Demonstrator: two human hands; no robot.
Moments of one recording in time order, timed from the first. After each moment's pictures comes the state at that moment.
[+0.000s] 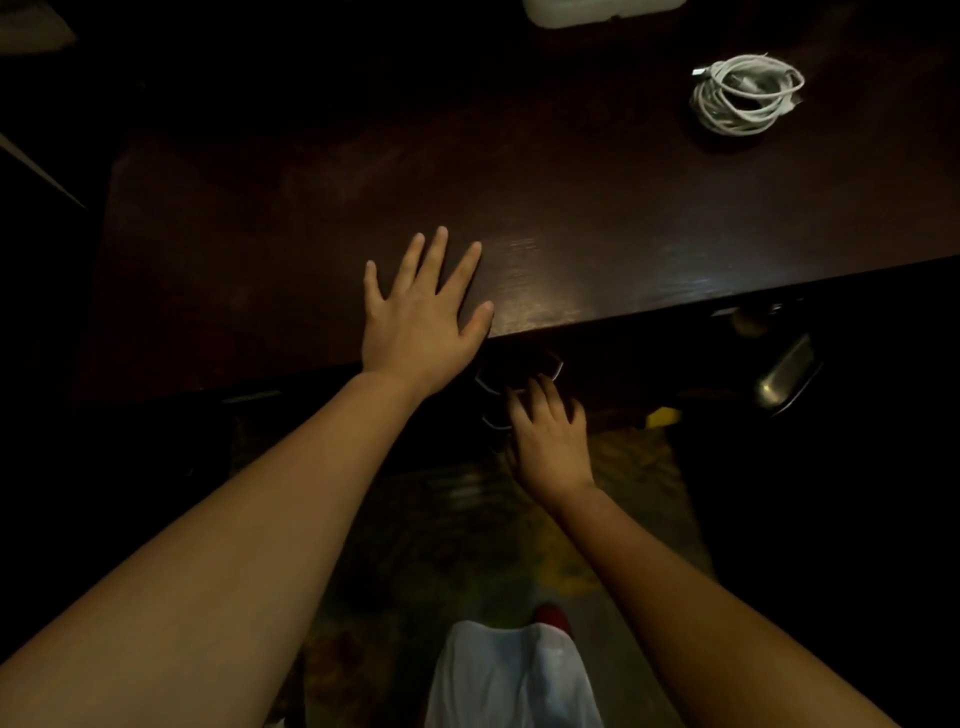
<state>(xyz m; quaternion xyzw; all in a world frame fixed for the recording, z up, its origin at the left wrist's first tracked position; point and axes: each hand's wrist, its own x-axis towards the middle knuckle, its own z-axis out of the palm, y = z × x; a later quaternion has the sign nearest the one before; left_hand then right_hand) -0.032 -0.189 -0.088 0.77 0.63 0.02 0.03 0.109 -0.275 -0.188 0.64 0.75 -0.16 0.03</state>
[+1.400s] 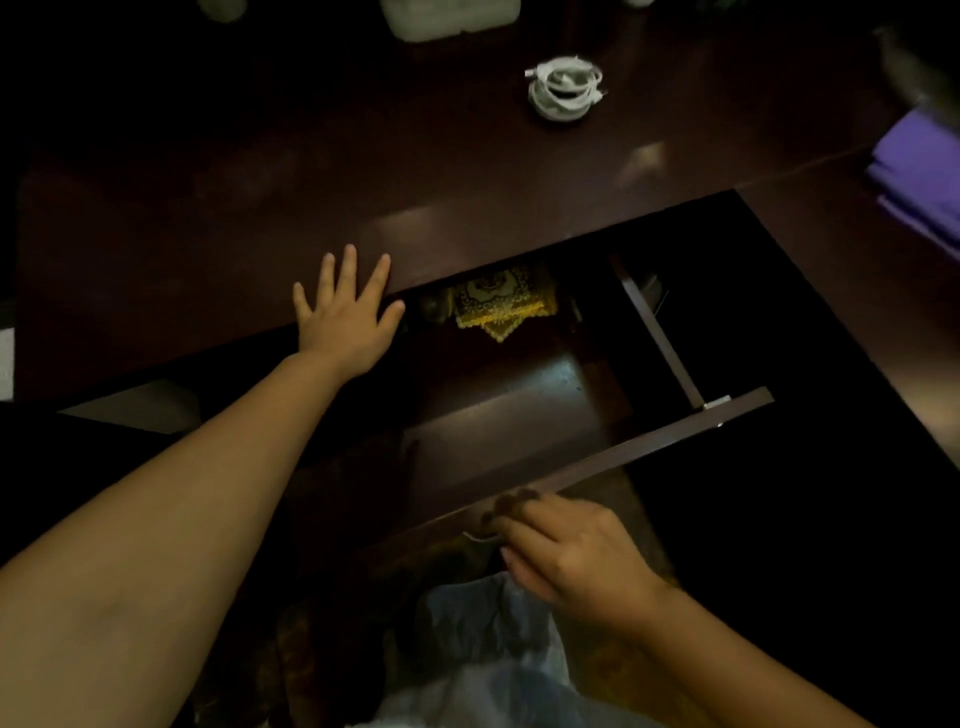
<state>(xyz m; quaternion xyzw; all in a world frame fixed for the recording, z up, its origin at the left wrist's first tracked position) -0.030 -0.233 -0.066 0.76 0.63 -0.06 0.14 0.166 -0.478 -0.070 0.50 0.85 -0.10 -0.11</state>
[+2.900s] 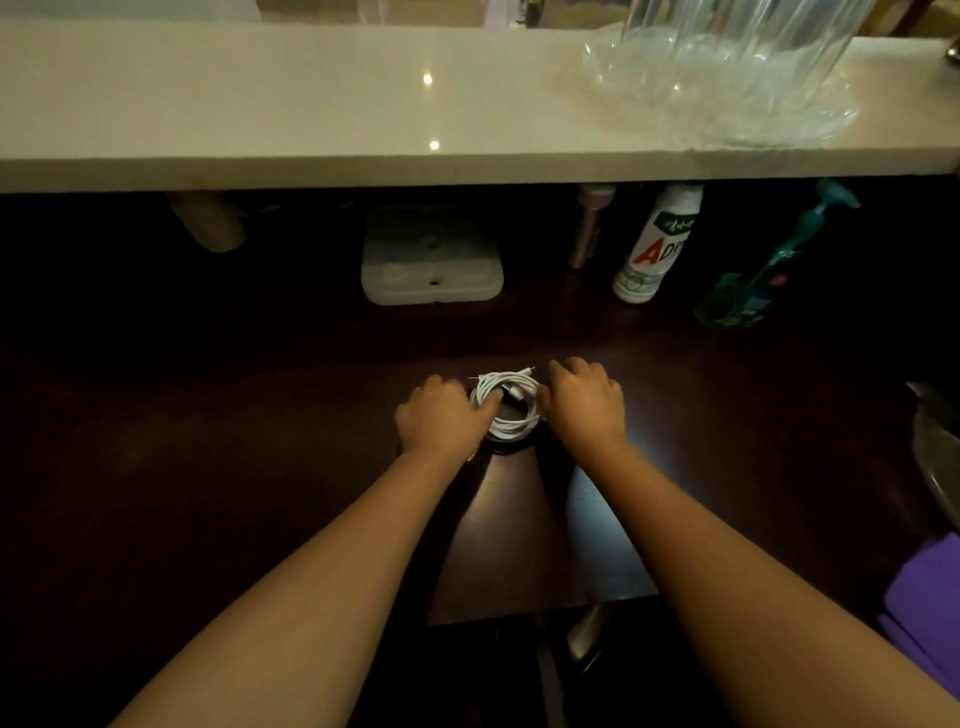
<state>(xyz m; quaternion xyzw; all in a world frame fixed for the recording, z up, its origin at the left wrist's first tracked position) 0.234 -0.006 -0.011 0.65 0.74 0.06 0.16 0.383 0.008 -0.018 0.71 0.69 -0.08 -0.04</state>
